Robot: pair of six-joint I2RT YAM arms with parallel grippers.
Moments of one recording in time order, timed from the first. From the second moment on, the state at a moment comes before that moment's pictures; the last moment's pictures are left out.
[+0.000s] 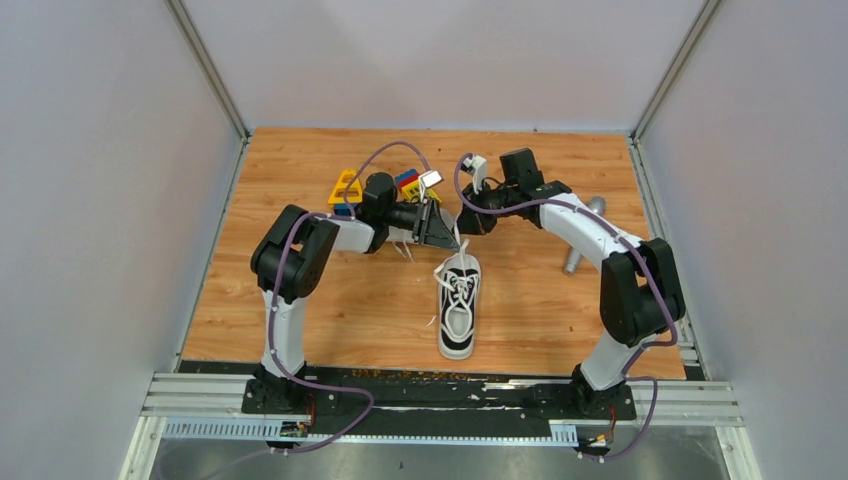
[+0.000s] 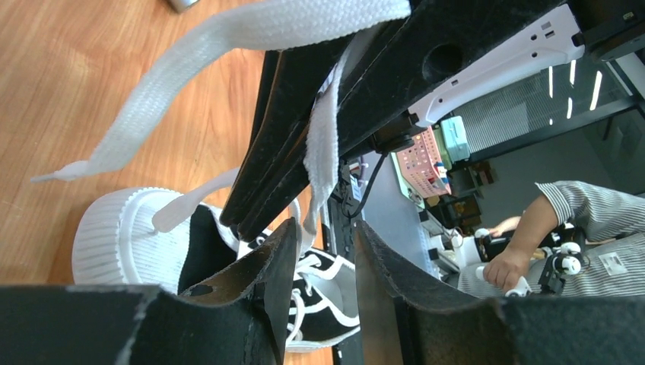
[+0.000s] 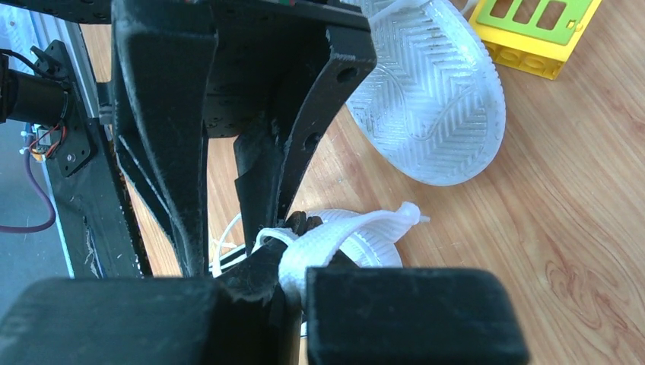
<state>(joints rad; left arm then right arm) -0.49 2.06 1.10 0.91 1.33 -0.93 0.39 1.71 1.27 -0.38 -0.77 -0.16</state>
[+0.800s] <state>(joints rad) -0.50 2.06 1.10 0.86 1.31 -0.90 0.32 1.71 1.27 -0.52 -0.78 -0.33</state>
